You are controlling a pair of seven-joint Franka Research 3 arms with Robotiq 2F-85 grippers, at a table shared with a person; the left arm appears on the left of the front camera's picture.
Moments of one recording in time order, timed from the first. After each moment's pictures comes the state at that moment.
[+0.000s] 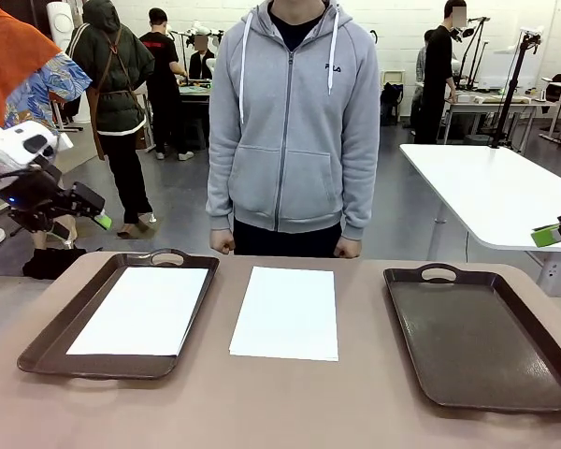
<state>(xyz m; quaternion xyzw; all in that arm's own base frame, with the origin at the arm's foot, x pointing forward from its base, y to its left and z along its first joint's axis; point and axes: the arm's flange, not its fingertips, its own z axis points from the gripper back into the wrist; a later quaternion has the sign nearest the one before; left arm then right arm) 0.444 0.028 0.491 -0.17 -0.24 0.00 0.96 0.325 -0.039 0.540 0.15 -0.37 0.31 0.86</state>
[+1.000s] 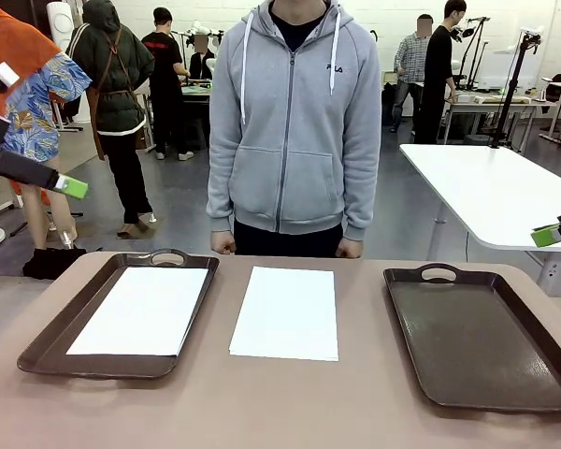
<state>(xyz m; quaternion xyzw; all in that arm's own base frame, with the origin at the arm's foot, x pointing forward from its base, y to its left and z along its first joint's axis) 0.344 0.022 0.567 -0.27 -0.37 -0.32 0.83 0.325 -0.038 0.540 0.15 -0.37 0.31 0.86</state>
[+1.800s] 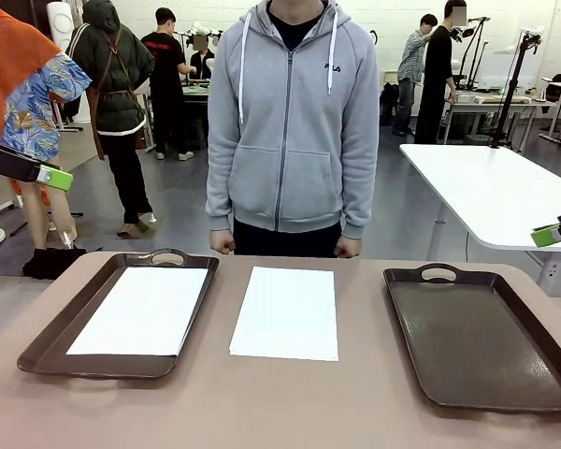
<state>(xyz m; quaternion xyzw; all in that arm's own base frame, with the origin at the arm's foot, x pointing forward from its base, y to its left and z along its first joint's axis) 0.326 0.021 0.583 -0.25 -0.41 -0.34 0.81 0.325 -0.038 0.540 0.15 -0.37 0.31 0.86</state>
